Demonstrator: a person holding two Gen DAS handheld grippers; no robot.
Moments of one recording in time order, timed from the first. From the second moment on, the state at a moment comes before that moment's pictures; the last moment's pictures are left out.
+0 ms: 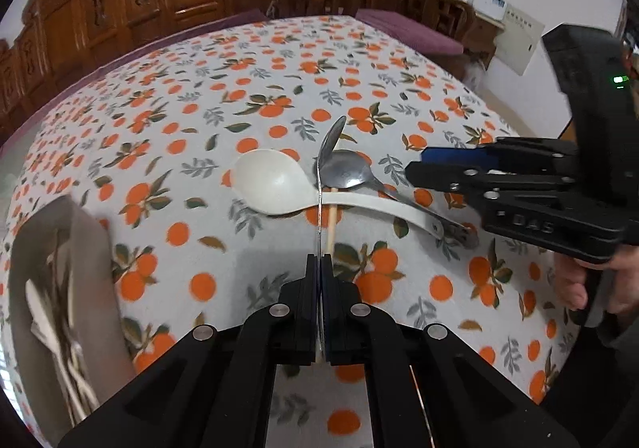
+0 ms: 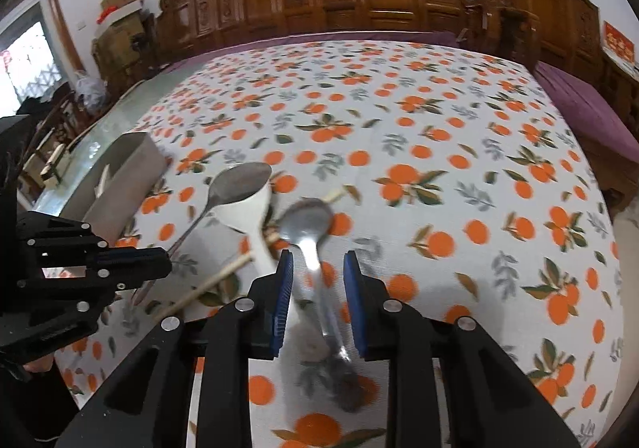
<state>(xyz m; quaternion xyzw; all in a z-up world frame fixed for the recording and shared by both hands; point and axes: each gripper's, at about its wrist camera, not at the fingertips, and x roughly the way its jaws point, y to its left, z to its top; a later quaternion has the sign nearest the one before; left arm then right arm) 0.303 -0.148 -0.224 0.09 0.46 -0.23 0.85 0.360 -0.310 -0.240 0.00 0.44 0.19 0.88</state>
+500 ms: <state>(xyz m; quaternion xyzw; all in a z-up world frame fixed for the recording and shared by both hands) 0.286 -0.100 -0.218 0.05 0.44 -0.23 0.87 0.366 -0.262 -0.261 -0.05 0.46 0.23 0.86</state>
